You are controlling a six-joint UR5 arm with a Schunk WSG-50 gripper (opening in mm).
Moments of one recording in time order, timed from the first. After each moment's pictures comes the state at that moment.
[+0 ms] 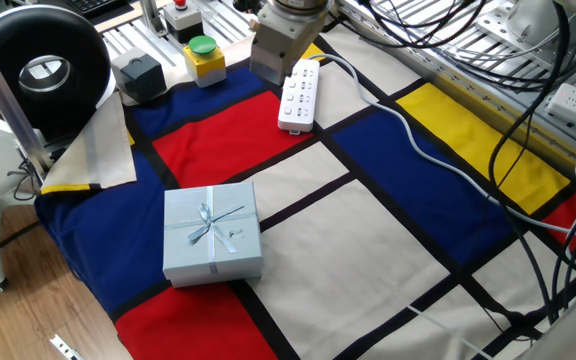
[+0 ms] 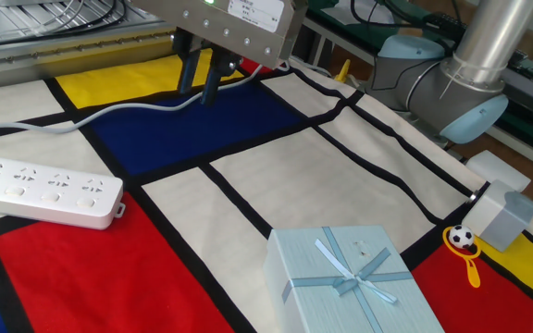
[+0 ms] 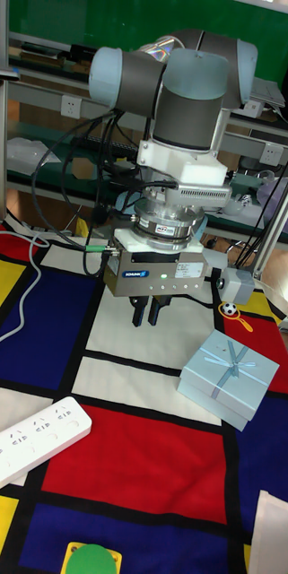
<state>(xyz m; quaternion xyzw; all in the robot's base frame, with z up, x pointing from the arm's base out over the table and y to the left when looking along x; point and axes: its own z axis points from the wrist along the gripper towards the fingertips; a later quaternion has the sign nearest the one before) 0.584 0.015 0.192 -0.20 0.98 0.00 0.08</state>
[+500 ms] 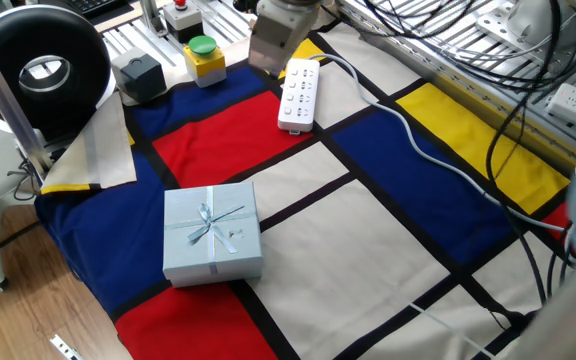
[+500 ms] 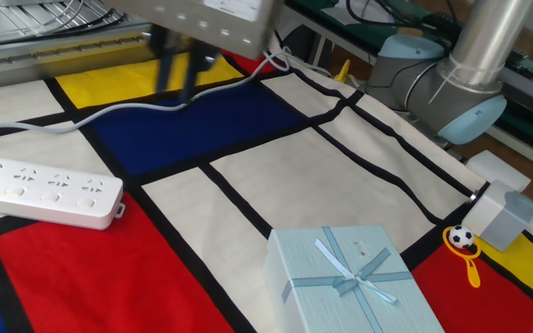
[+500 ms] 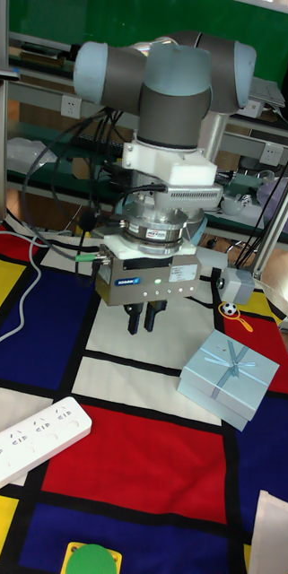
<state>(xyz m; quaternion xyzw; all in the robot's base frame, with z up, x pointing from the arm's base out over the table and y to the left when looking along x) 0.618 0.002 0.197 -0.23 0.97 0.02 0.08</state>
